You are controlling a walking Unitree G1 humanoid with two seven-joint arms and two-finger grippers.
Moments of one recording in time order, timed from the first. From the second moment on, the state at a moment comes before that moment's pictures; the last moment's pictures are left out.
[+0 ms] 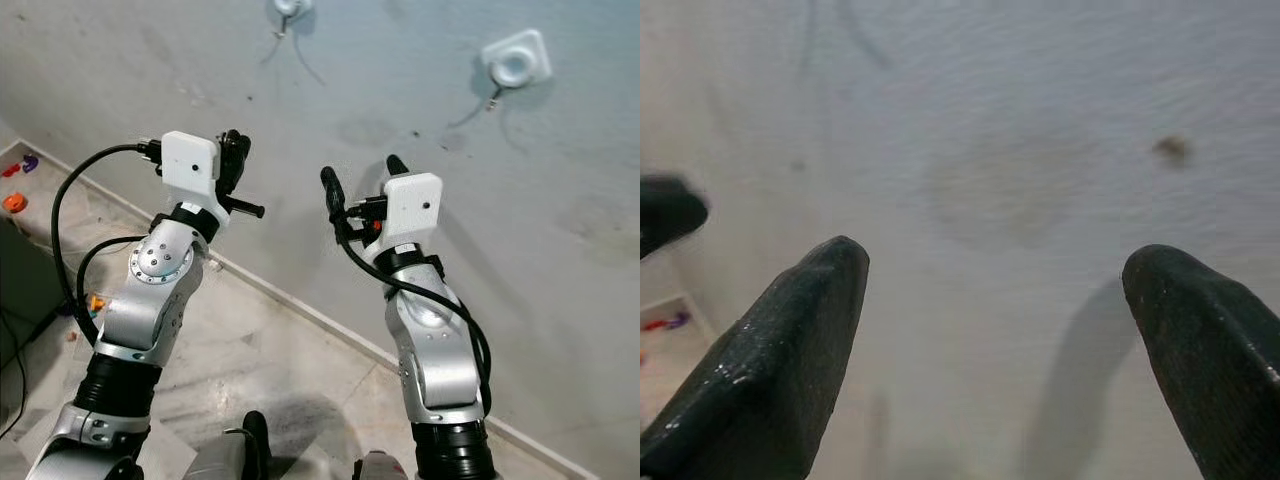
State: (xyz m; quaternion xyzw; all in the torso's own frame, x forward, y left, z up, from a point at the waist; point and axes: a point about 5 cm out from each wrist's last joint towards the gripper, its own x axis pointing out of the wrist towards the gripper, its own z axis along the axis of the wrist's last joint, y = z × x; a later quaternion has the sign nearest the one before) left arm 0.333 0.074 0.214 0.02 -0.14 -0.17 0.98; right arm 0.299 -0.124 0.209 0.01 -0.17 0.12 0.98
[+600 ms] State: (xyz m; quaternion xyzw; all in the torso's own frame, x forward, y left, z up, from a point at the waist) left arm 0.326 0.079 0.201 0.02 -0.12 -0.17 0.98; right arm 0.302 -0.122 0.215 0.02 -0.17 0.11 0.98
